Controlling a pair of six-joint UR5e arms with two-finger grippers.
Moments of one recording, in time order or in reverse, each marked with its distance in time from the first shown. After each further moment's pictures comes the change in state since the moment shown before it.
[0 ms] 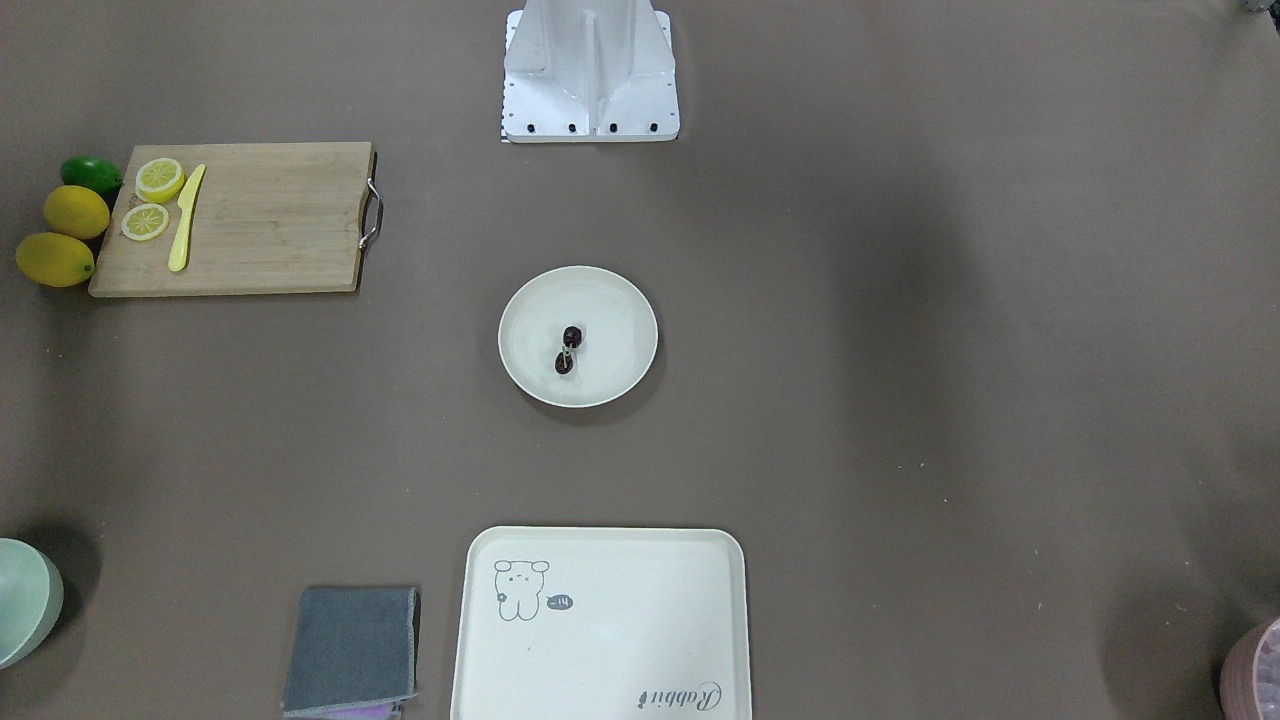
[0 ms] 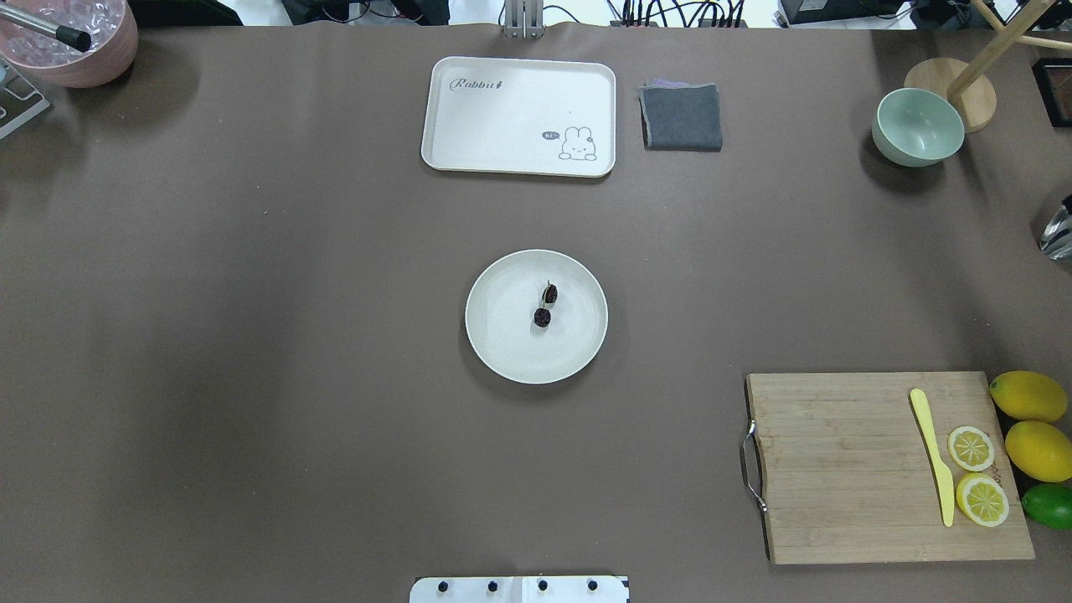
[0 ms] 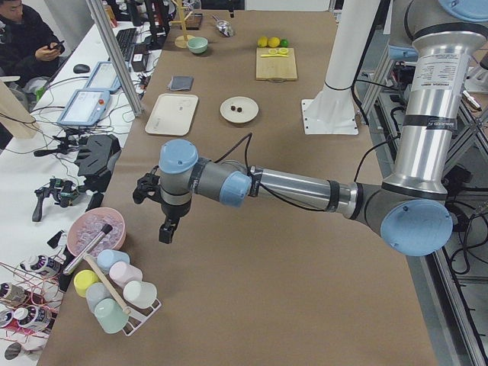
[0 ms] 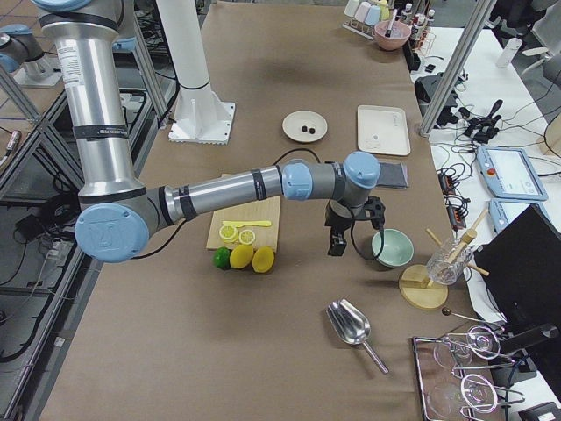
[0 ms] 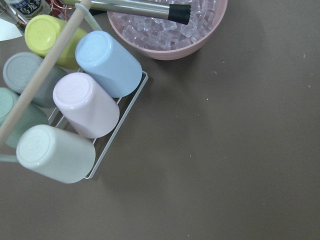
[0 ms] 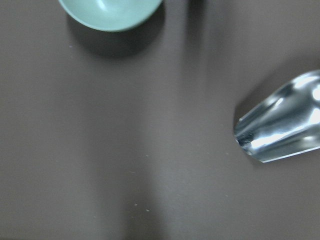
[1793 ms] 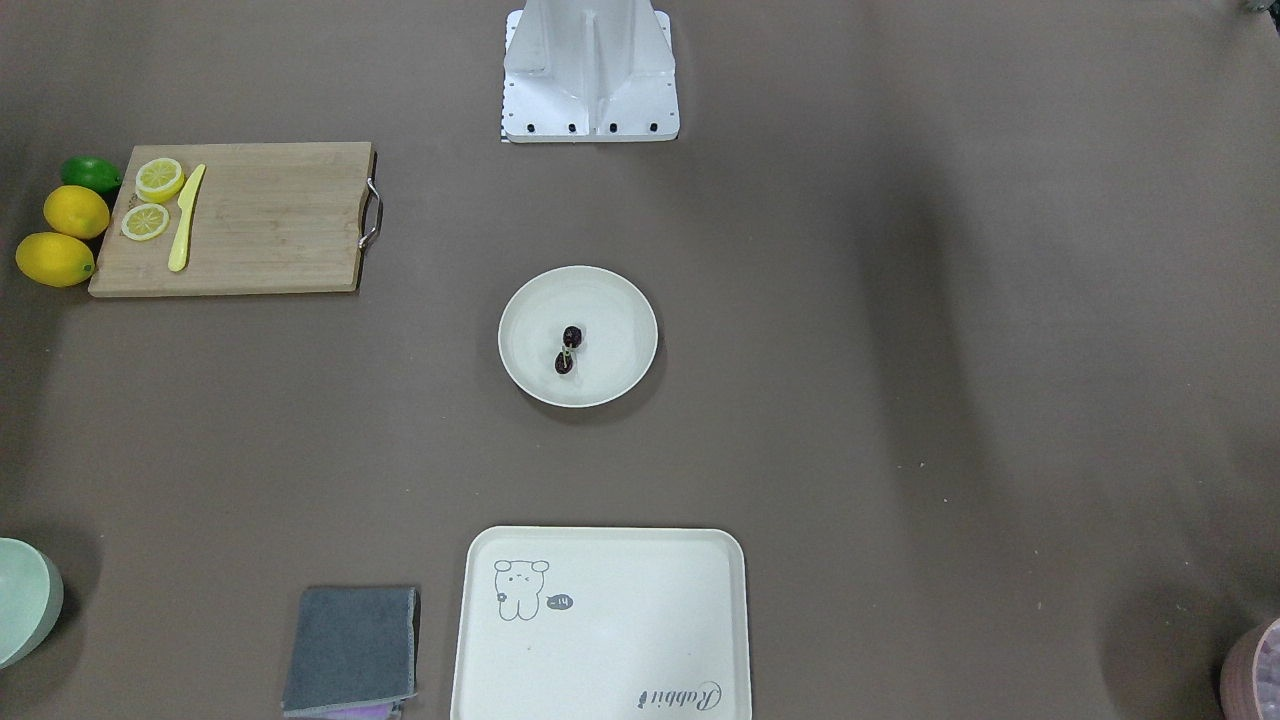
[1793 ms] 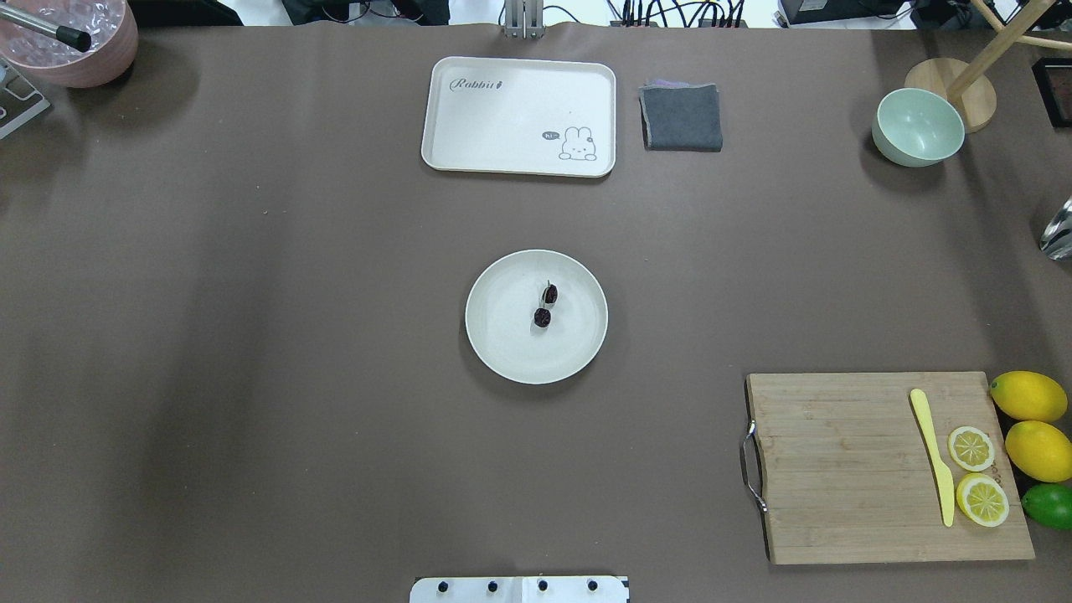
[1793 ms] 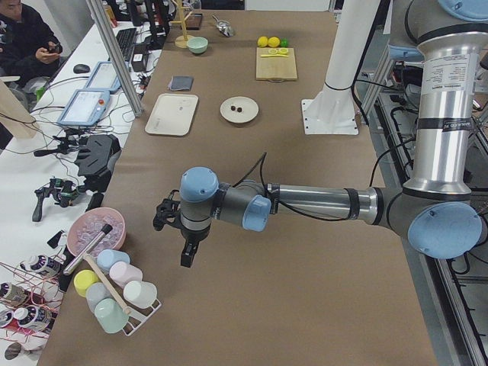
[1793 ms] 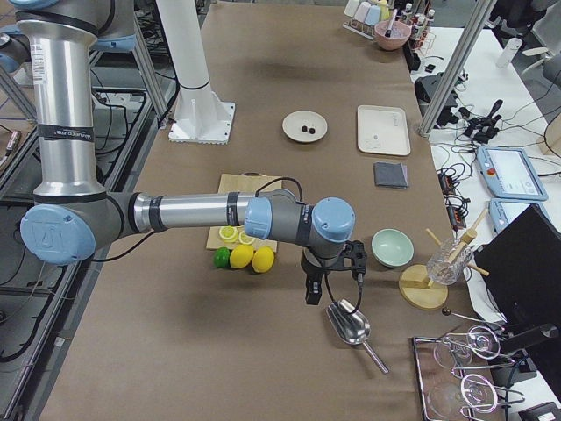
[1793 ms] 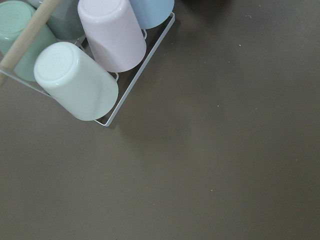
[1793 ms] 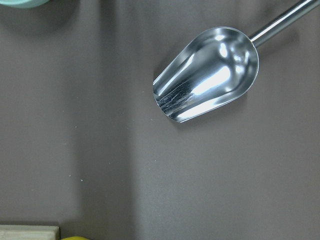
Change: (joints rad) left arm -0.003 0.087 0.003 -0.051 -0.004 -0.009; right arm 0.150 -0.101 -0.004 -0.001 -0.003 -0.123
